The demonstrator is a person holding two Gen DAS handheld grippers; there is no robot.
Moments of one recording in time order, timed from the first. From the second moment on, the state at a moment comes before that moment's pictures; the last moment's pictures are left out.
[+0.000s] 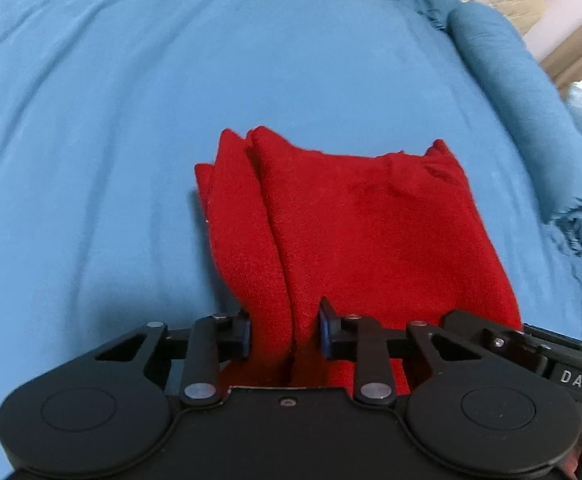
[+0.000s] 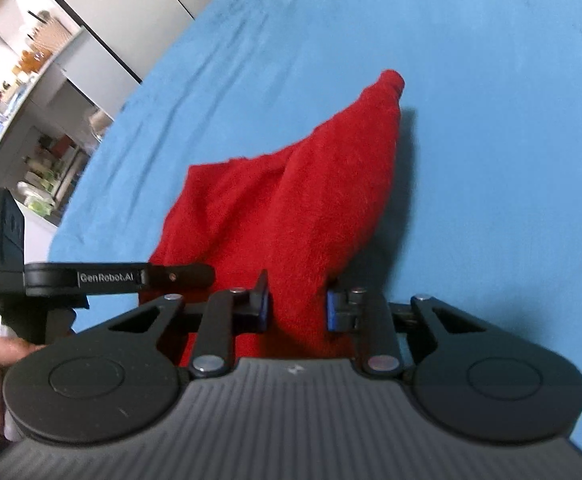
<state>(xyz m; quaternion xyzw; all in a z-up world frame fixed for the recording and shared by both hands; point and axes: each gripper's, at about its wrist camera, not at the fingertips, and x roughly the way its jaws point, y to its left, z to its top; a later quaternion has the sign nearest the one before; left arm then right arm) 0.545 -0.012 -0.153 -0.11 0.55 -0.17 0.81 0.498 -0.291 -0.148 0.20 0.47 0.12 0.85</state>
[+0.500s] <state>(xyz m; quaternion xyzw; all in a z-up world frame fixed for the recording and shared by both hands) 0.431 -0.089 -0.182 -0.11 0.58 -0.19 0.79 0.363 -0.372 -0.170 0.17 0.50 0.03 0.85</state>
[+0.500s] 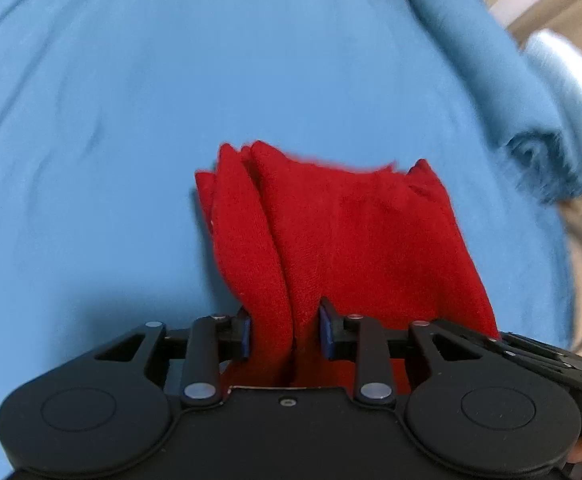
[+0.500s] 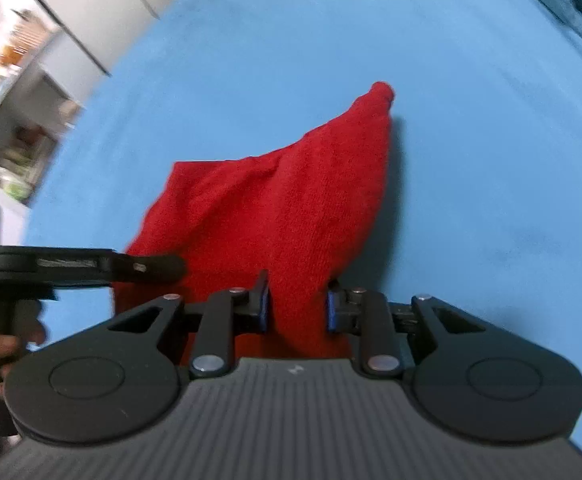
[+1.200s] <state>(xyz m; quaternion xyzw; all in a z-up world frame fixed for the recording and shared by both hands) 0.387 -0.055 -0.186 -0.06 0.51 -0.12 0.85 0.313 -0.395 -0.191 0.17 0.43 0.00 0.89</state>
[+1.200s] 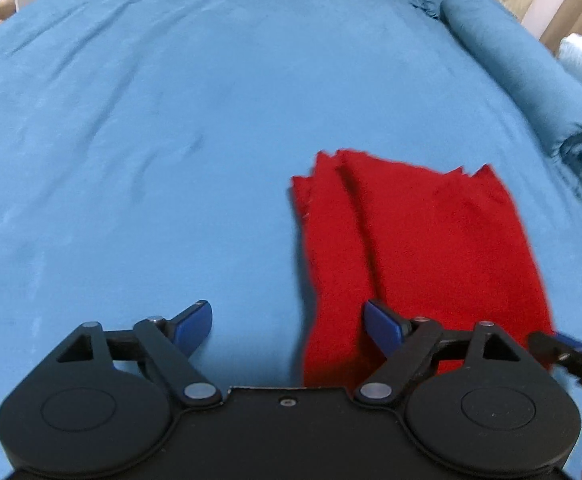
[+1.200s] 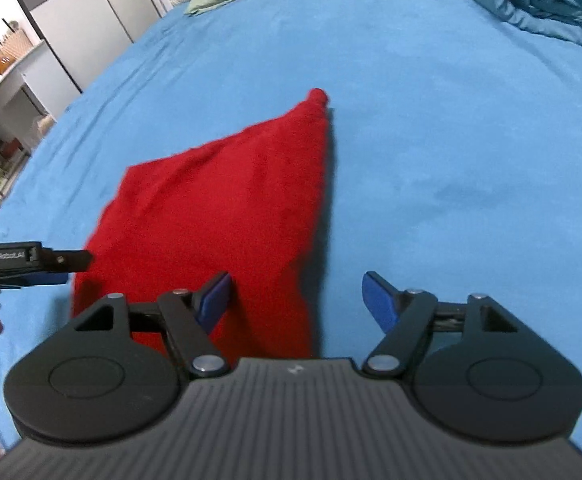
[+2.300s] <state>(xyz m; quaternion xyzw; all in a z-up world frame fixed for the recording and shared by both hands) 0.075 -0.012 0.021 0.01 0.32 -0.07 0.95 0.021 -0.271 0.022 -0.02 0.30 -0.10 0.95</state>
